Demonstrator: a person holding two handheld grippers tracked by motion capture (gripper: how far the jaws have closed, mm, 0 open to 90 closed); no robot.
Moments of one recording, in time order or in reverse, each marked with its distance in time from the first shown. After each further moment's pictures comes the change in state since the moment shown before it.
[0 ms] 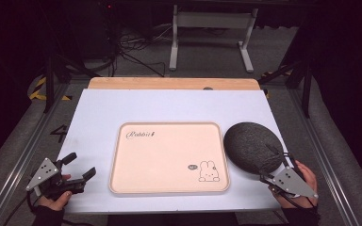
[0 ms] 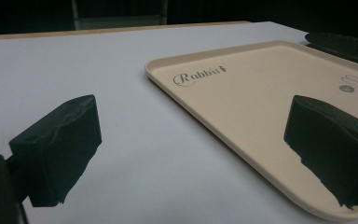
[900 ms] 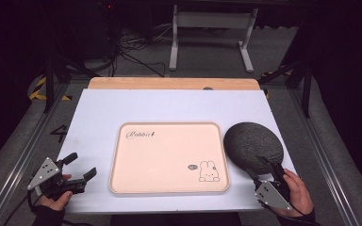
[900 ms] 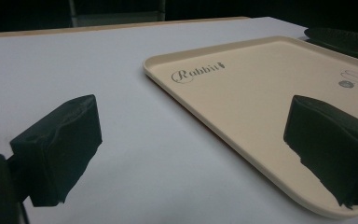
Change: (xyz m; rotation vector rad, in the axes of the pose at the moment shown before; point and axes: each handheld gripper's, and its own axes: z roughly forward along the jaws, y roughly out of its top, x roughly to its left) left arm -0.001 0.000 0.001 0.011 -0.006 0.008; right arm 0.034 0.000 0.000 0.171 0.063 -0.332
